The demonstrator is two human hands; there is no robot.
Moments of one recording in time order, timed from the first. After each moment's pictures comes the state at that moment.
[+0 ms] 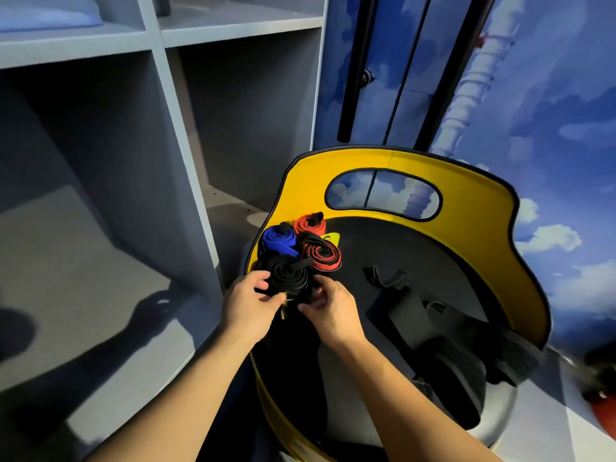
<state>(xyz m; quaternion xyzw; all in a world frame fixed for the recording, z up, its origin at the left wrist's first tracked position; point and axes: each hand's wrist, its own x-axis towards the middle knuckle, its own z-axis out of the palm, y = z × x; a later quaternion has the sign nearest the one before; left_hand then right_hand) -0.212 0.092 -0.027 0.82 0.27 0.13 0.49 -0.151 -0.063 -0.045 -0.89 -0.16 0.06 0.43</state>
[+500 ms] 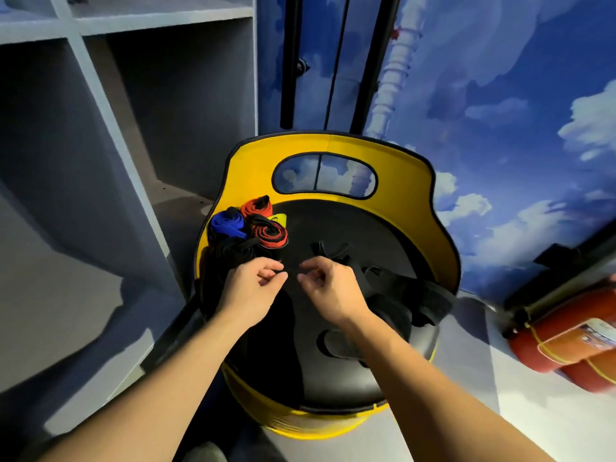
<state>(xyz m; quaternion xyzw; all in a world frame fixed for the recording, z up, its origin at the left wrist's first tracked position) -0.218 0.013 0.000 0.85 0.14 0.10 0.50 -0.177 -0.155 0.006 -0.91 -0.18 -0.02 0.39</state>
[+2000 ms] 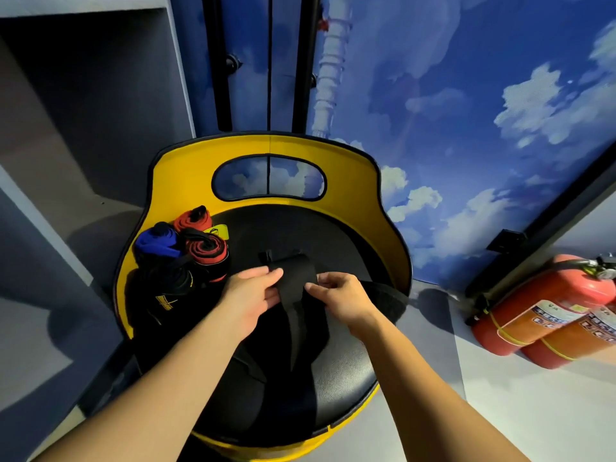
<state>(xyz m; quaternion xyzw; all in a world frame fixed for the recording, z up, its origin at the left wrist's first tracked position) -0.159 -0.089 0.007 0.50 0.27 -0.08 0.82 -0.142 -0.265 -0.008 -0.79 0.05 0.14 0.60</state>
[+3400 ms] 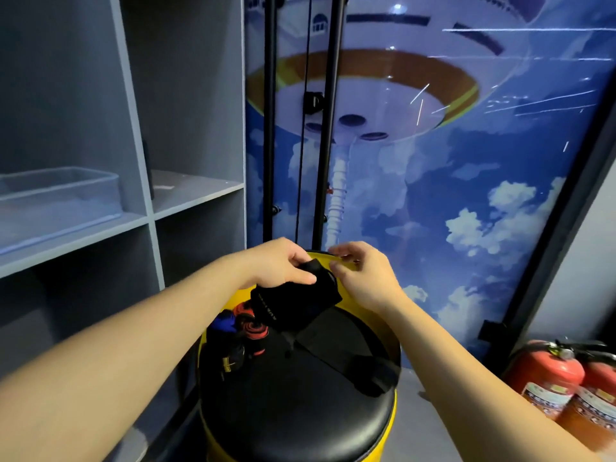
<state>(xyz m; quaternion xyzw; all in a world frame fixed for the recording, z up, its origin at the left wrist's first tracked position) -0.272 -0.047 0.317 0.90 -0.16 -0.08 0.39 -0.265 -0.250 0.287 -0.88 -0.16 -0.18 0.40</state>
